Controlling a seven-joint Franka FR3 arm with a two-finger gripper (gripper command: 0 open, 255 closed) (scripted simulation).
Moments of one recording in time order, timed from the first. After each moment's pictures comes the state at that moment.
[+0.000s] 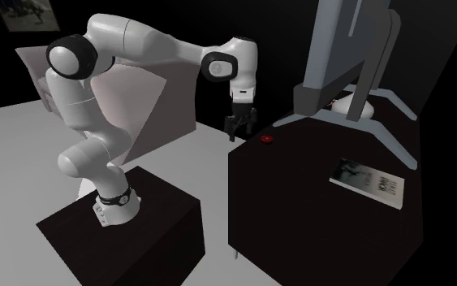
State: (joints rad) arm 0.14 -0.09 0.53 -1.93 0.06 1.85 0.89
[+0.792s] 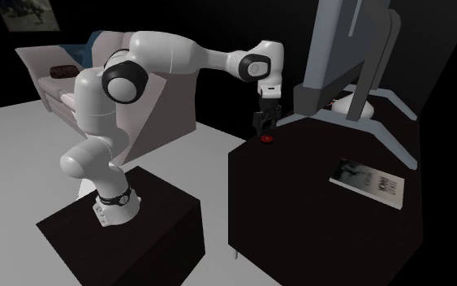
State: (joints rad) arm 0.30 0.34 0.60 -1.49 -0.23 1.79 1.18
